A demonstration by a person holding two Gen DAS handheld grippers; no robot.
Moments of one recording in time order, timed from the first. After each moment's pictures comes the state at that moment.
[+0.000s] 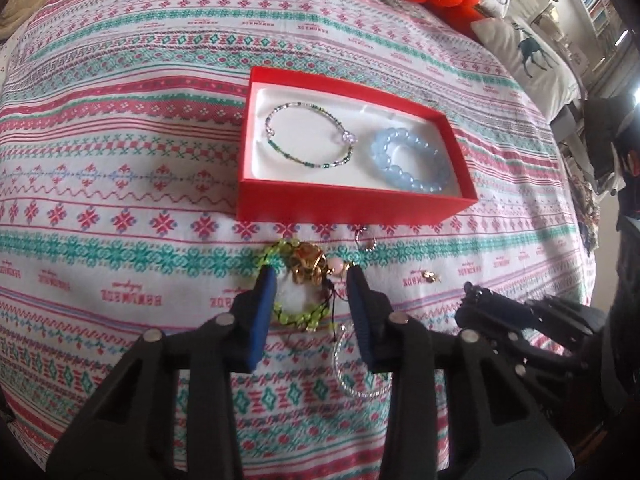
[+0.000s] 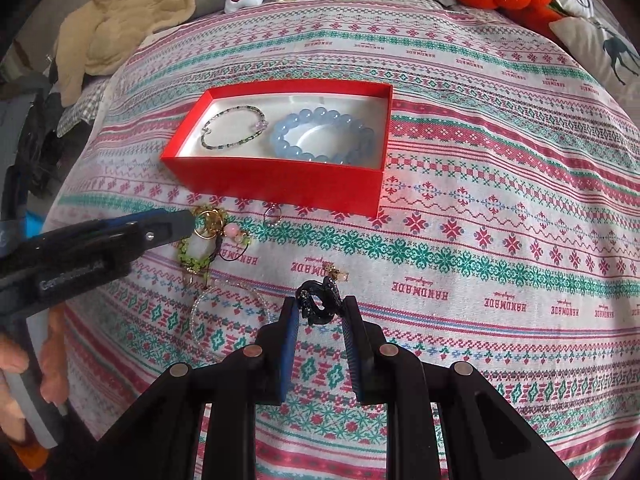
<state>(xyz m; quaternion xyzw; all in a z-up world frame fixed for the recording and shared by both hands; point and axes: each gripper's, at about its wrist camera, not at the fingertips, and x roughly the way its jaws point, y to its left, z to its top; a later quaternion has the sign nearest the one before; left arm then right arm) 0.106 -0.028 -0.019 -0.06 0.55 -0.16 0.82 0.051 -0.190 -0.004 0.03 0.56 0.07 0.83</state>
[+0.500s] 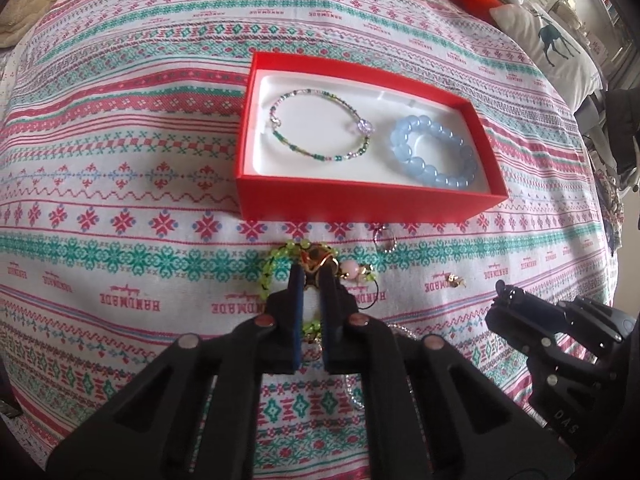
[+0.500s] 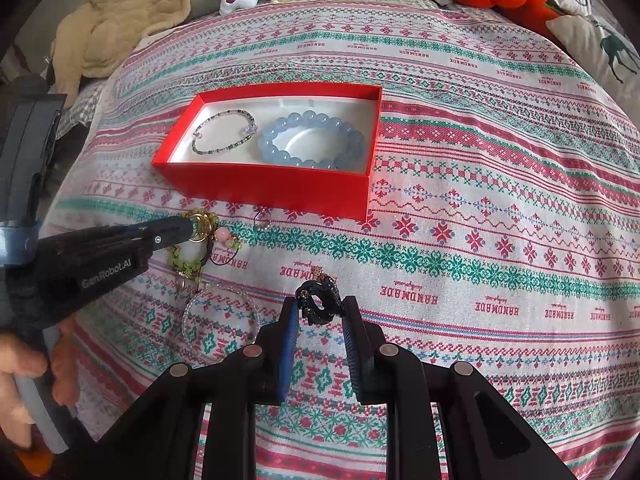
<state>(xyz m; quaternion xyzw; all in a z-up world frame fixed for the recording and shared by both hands) 0.111 -0.042 -0.026 -0.03 0.56 -0.13 0.82 0.054 -0.196 -0.002 0.03 0.56 0.07 0.83</state>
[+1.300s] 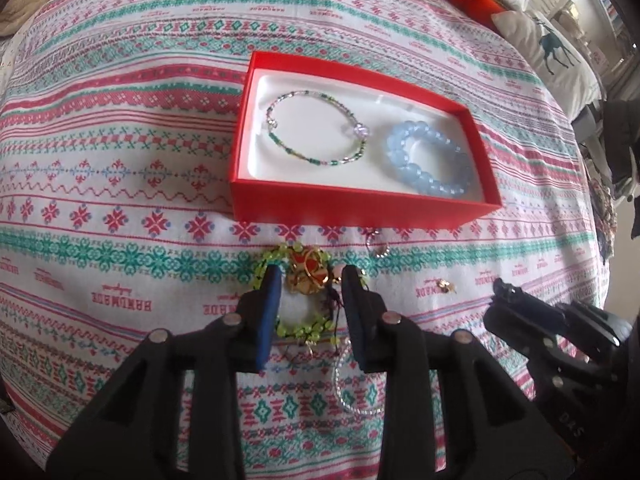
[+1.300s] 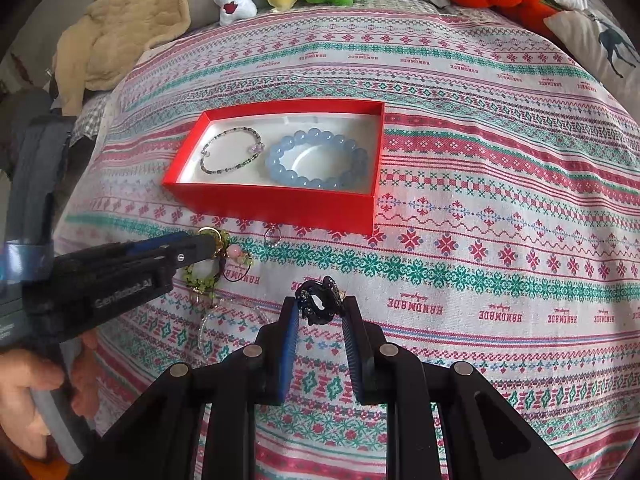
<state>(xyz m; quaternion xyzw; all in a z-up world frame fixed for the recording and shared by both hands) 0.116 -0.043 -0.030 -0.05 0.57 -0.13 0.81 0.059 -0.198 0.005 0.05 0.55 0.08 0.83</state>
